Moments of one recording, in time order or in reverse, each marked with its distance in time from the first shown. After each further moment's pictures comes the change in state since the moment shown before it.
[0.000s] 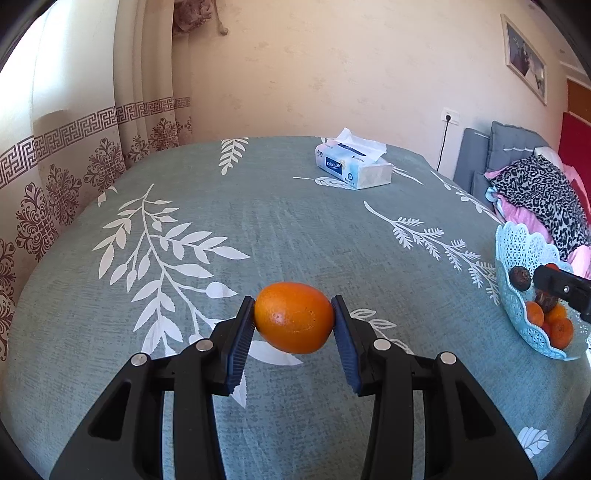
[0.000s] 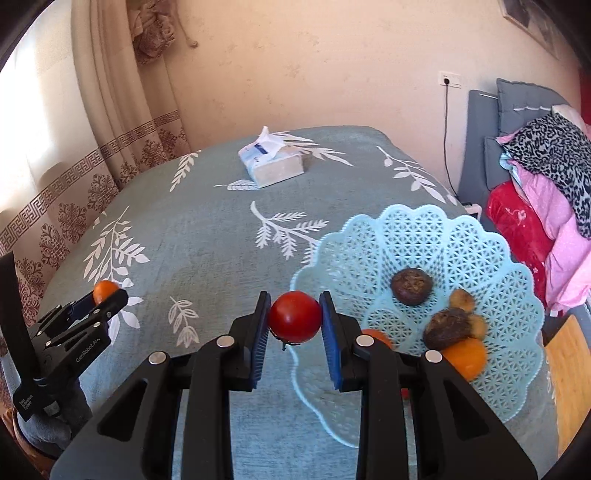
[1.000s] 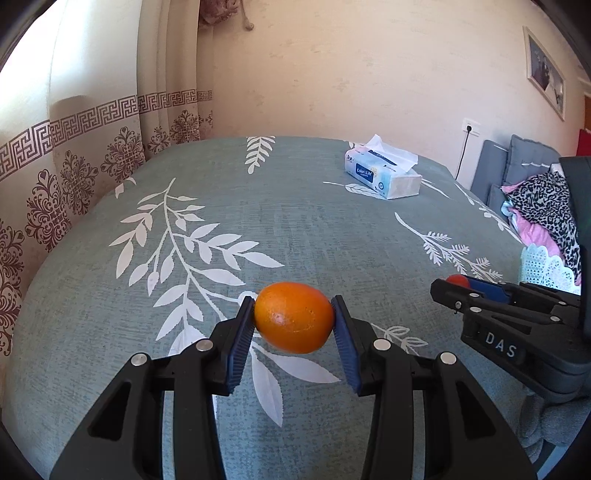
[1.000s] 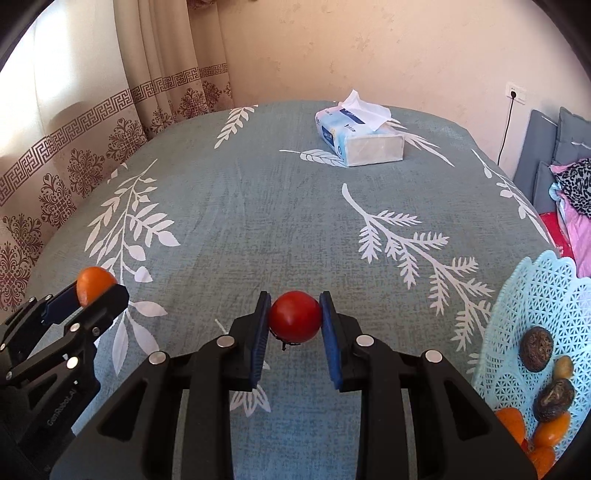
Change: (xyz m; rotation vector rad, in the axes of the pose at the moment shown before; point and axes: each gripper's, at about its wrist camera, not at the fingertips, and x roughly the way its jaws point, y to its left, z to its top) left arm 0.007 0.026 0.009 -0.067 0.001 0.042; right arm 0.097 0.099 0.018 -0.189 0.109 0.094
